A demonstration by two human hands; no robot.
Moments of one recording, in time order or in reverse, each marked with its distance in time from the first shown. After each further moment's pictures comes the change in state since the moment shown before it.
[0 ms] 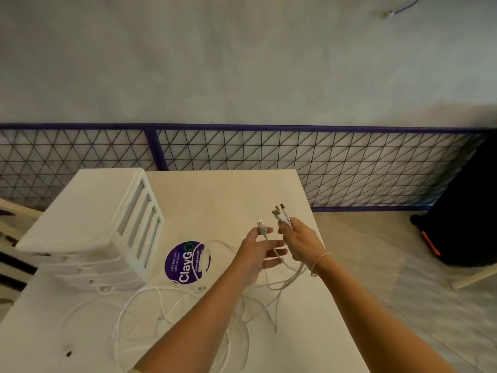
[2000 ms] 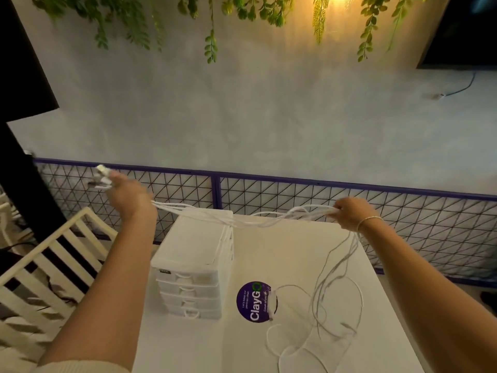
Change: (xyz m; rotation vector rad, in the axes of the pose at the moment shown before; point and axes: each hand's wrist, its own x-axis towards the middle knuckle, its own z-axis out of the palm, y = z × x) left_hand -0.165 0.238 -0.274 -0.397 1.104 0.747; right_hand 0.028 -0.170 -0.005 -0.833 0.183 -0.276
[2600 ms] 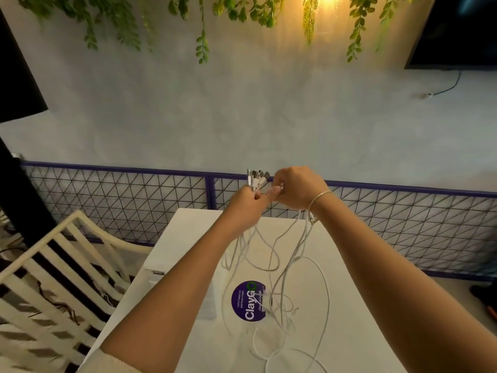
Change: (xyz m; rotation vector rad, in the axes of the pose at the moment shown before) left_hand -0.148 -0.031 0.059 0.737 -1.051 0.214; right_hand -0.020 -0.105 -0.042 -0.004 0.160 -0.344
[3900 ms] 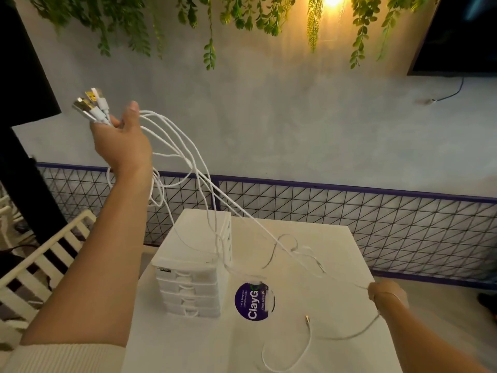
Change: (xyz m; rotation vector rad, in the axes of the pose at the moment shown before) left_hand -0.004 0.026 -0.151 -0.425 1.138 0.235; right_hand -0.136 0.165 0.147 0.435 -0.208 1.219
